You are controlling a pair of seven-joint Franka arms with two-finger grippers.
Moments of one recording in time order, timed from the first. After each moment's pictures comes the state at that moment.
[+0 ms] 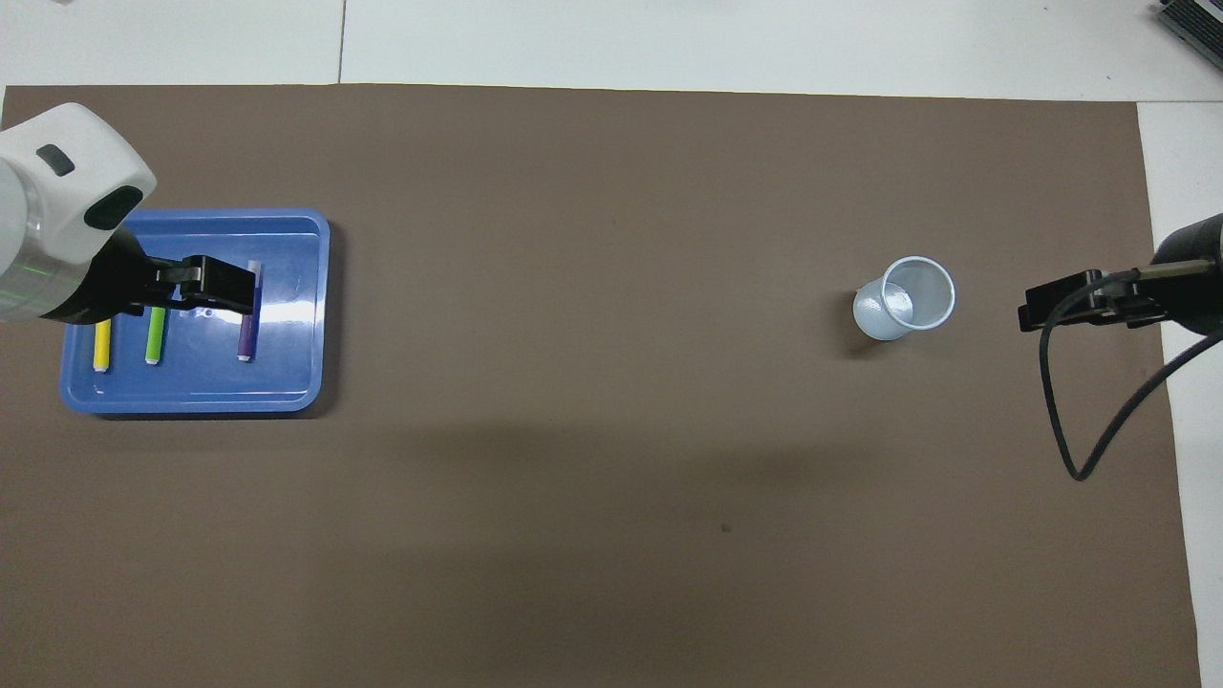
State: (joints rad) left arm 0.03 -0.02 -0.20 -1.65 -0.01 1.67 -0.11; right arm -0.12 -0.01 0.14 -1.60 0.03 1.57 0.00
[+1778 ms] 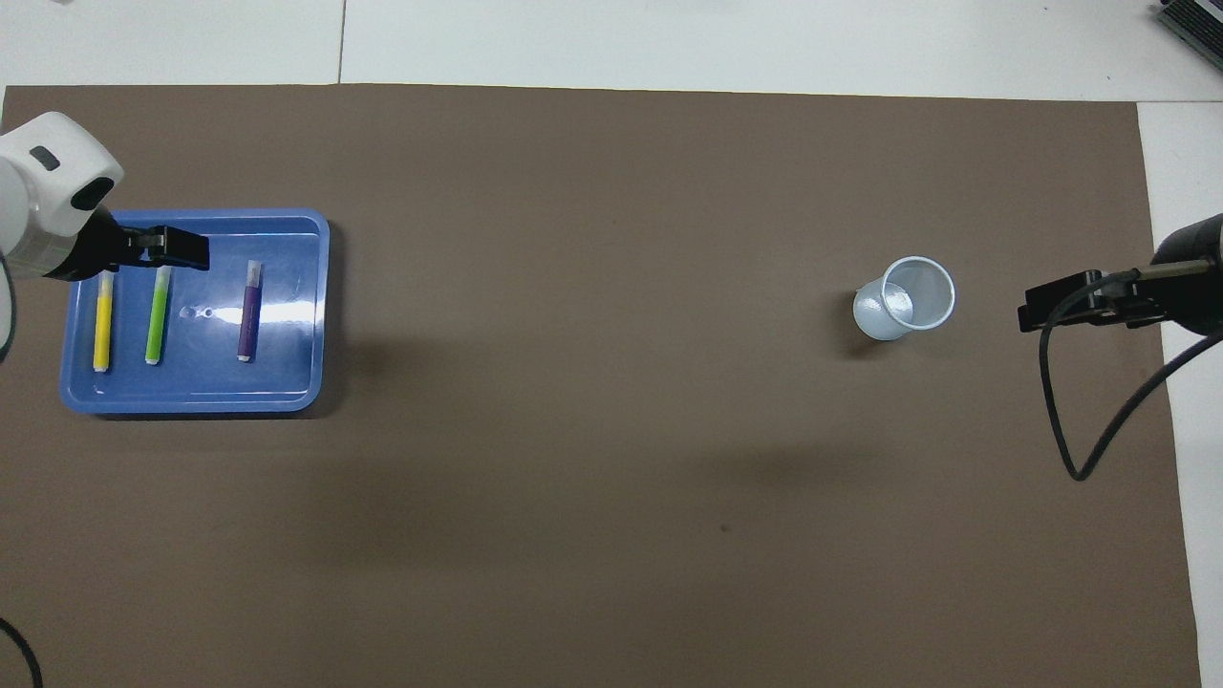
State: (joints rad) left arm 0.19 0.17 -0.19 -1.78 0.05 2.07 0.03; right arm -0.12 -0.01 0.14 -1.60 0.03 1.57 0.00
